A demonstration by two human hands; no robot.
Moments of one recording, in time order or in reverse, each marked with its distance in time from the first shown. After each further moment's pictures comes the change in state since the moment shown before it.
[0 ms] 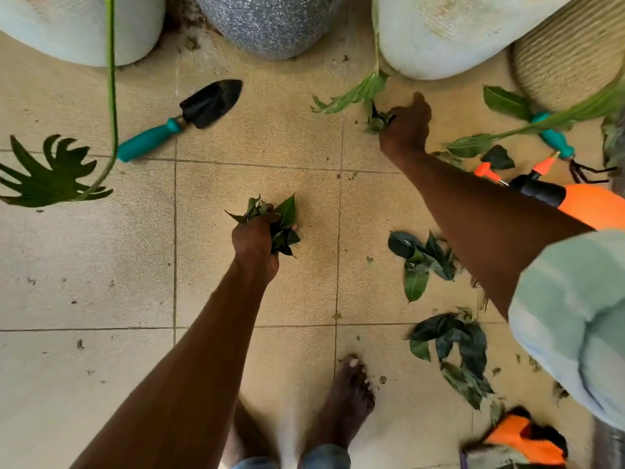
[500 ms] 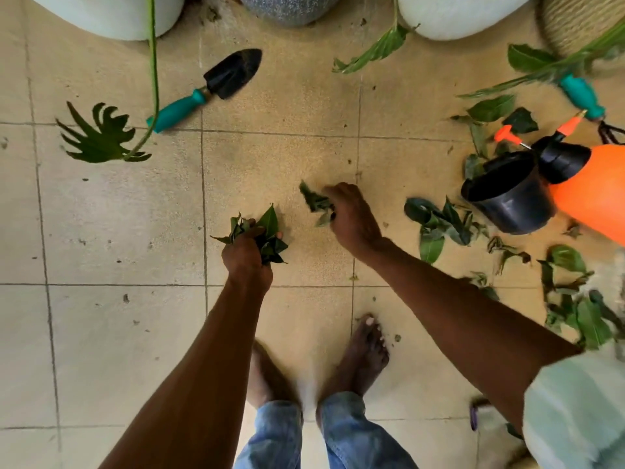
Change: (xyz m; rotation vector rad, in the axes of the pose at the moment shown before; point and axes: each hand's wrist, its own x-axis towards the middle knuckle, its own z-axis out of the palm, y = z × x) left_hand -0.046 -0.010 -0.082 -0.116 0.206 0.001; right_hand -0.234 -0.014 0.012 0.155 -0.290 -0.577
